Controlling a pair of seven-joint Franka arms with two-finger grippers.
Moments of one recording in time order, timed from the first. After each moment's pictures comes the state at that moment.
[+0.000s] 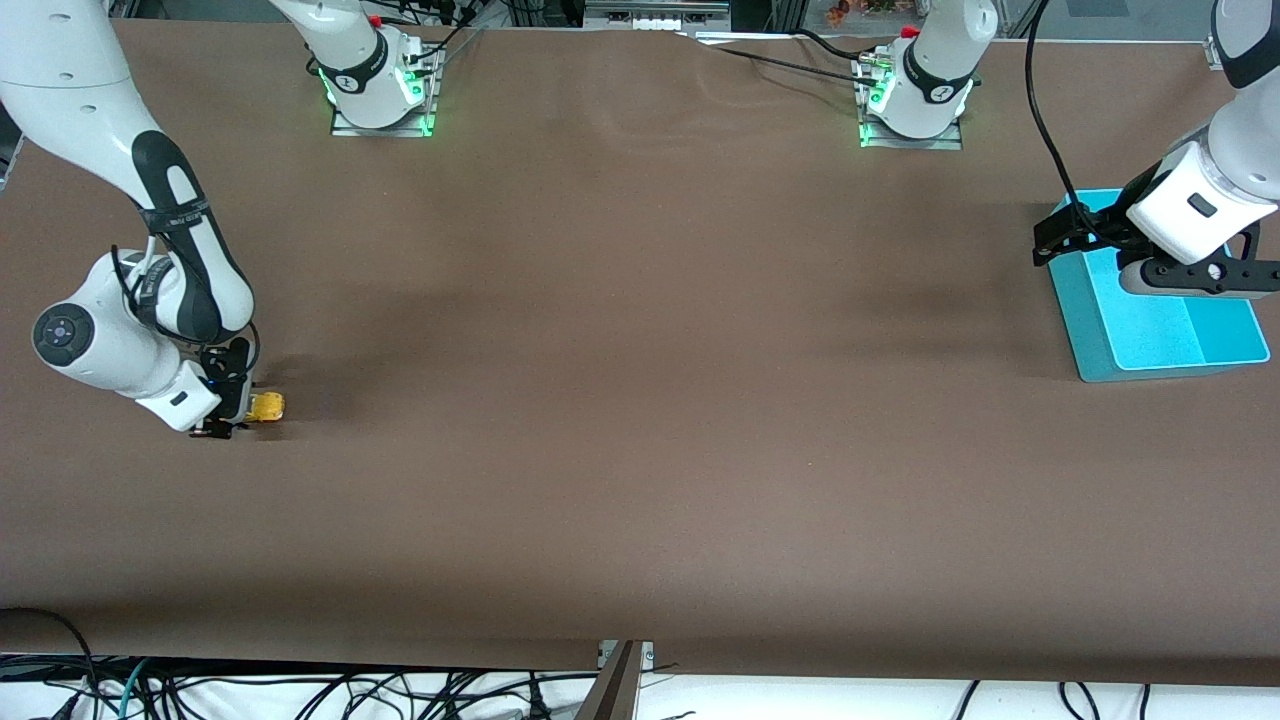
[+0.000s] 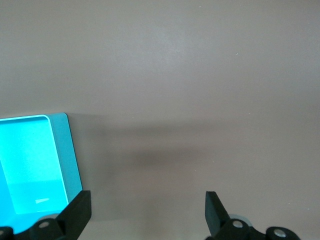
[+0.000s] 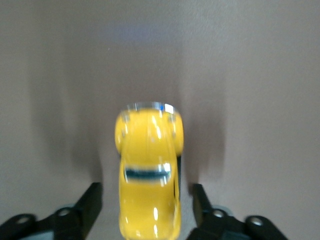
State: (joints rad) left arm 0.05 0.00 -0.11 -1.70 -0.01 1.60 -0.04; right arm -0.13 0.63 -0.06 -1.86 -0.01 2.50 -1.79
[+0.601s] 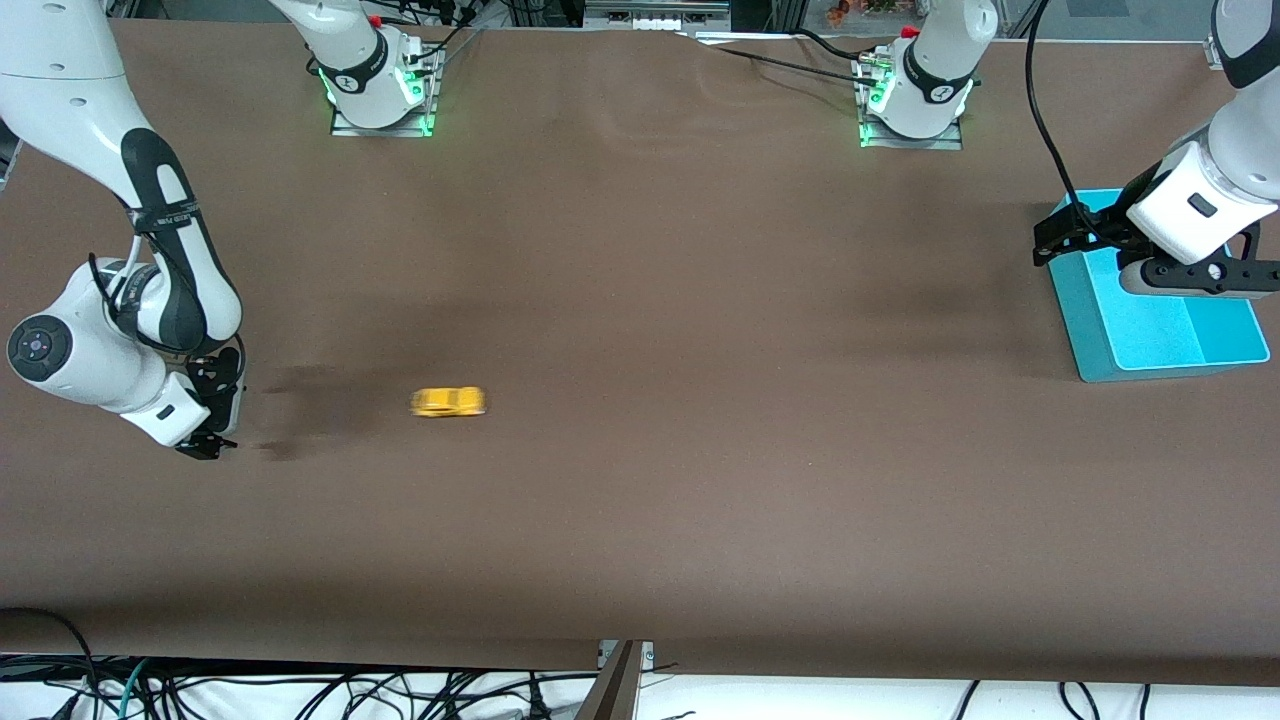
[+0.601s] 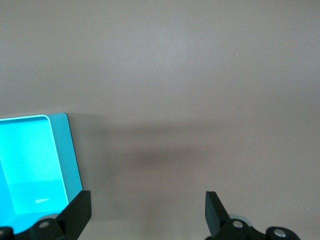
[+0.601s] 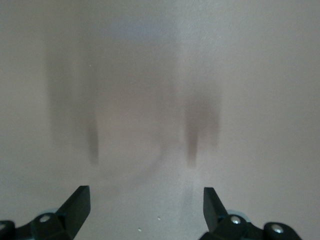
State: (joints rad) left arm 0.05 0.00 -0.11 -1.70 -0.01 1.60 -0.04; right arm -0.13 0.62 -0.04 -1.77 -0.01 2.40 -1.79
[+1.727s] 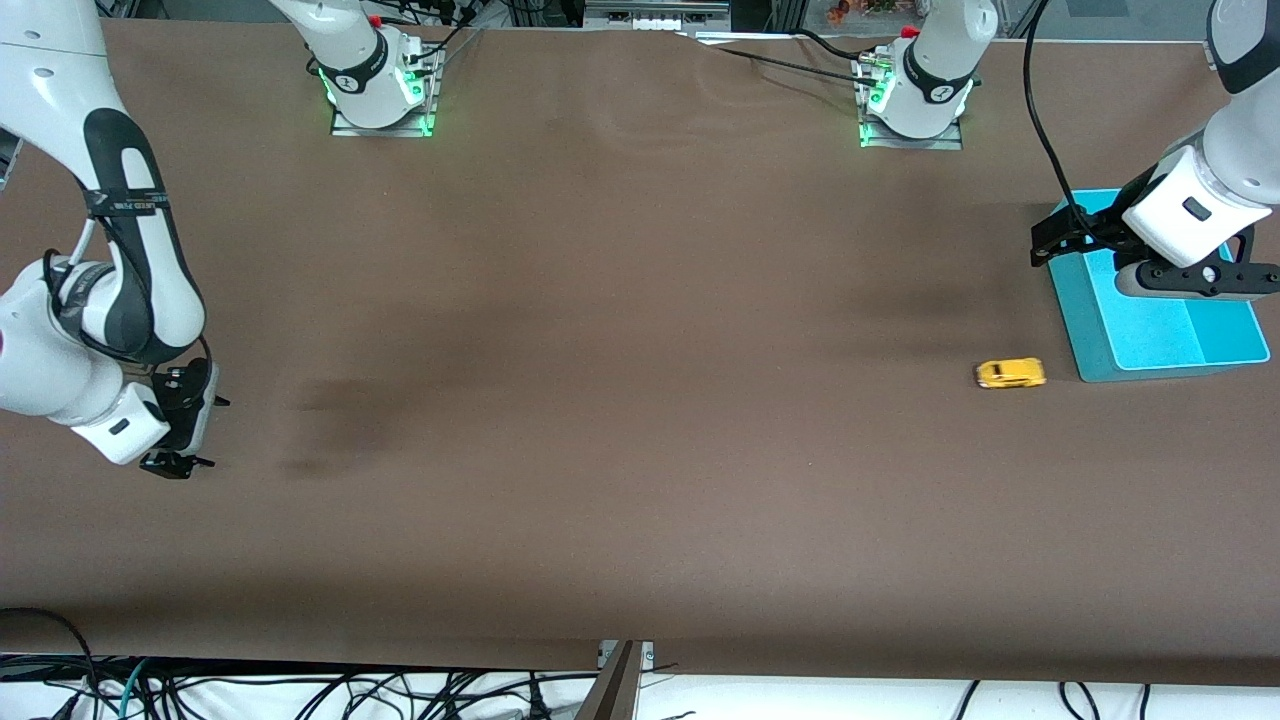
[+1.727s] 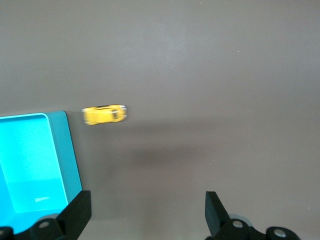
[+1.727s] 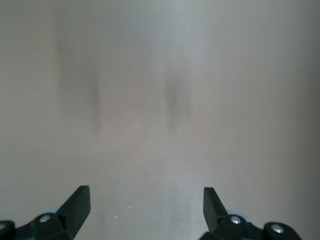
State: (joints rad) left arm 0.05 0.01 -0.11 -1.71 -0.01 1.61 -0.04; right arm -0.13 0.59 -0.03 -1.62 0.09 2.26 -1.74
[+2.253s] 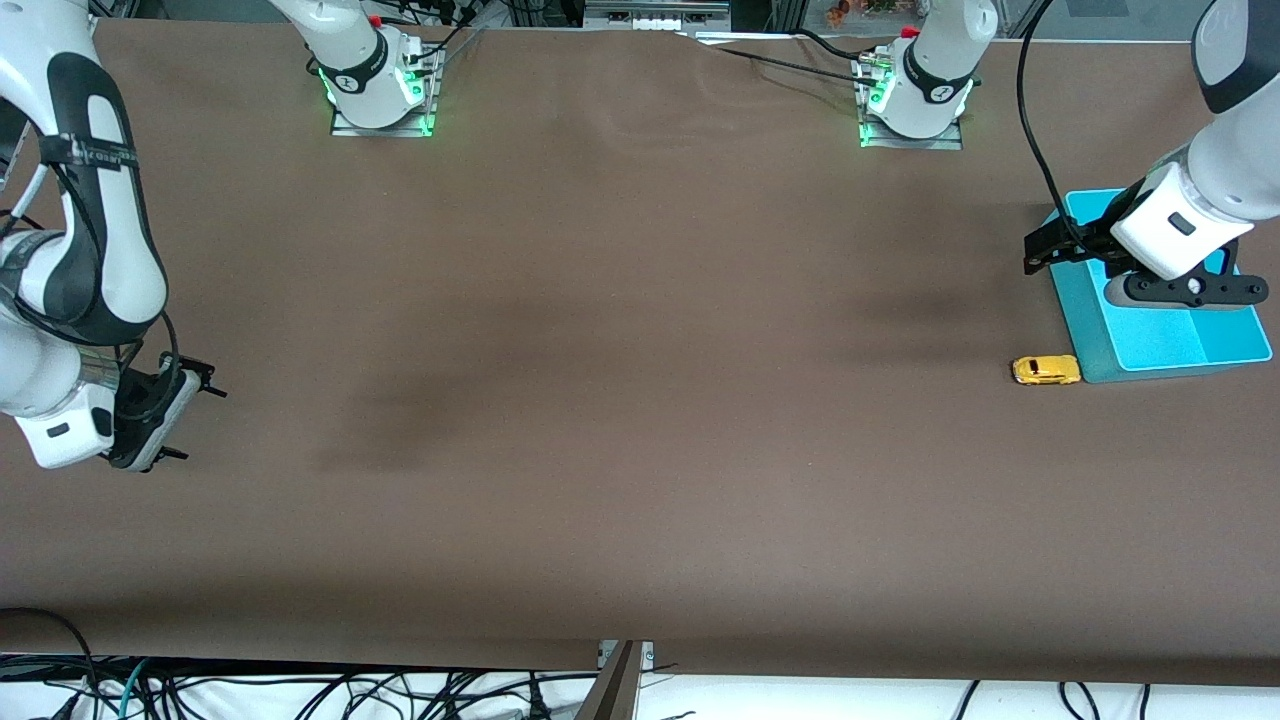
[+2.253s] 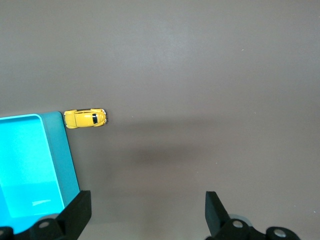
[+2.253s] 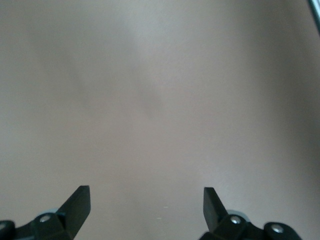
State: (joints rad) left arm 0.06 0.01 -0.11 -1.77 -0.01 1.67 -0.03; right arm -0.09 0.50 -0.02 -1.53 0.09 2.02 -1.23
